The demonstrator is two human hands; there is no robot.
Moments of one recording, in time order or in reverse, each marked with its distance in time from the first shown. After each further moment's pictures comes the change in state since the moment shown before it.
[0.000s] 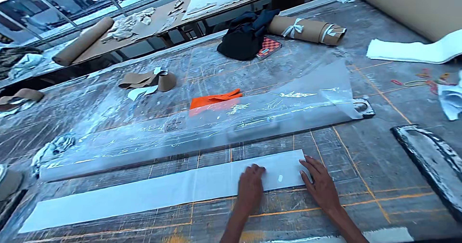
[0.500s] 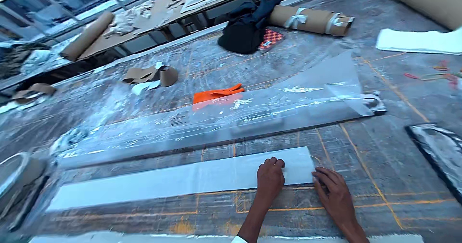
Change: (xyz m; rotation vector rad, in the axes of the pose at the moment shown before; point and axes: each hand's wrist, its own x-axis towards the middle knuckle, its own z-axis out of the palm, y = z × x) left_hand 0.022 0.058 0.003 -0.082 0.116 0.037; right_hand -0.031 -0.003 -0.011 -0.050 0.036 0.074
